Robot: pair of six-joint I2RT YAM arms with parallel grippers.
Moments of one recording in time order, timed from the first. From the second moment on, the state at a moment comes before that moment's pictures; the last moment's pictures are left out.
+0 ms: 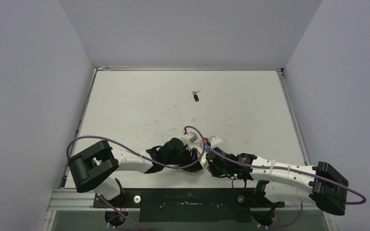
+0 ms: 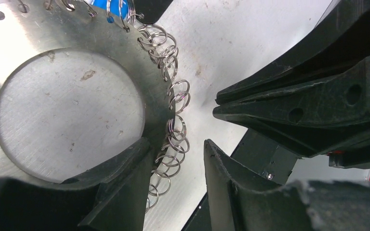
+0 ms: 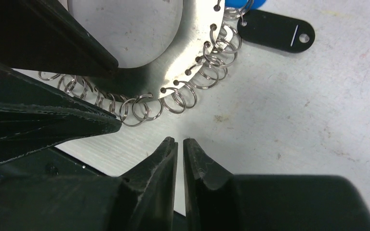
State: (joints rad) left arm -1.05 1.54 0.54 0.40 0.20 -0.71; right arm 1.09 1.08 0.49 -0.44 0.20 0.60
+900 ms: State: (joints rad) left arm -1.25 0.83 0.11 0.29 -0.05 -0.23; right arm 1.10 1.08 0.49 -0.35 0.21 0.60
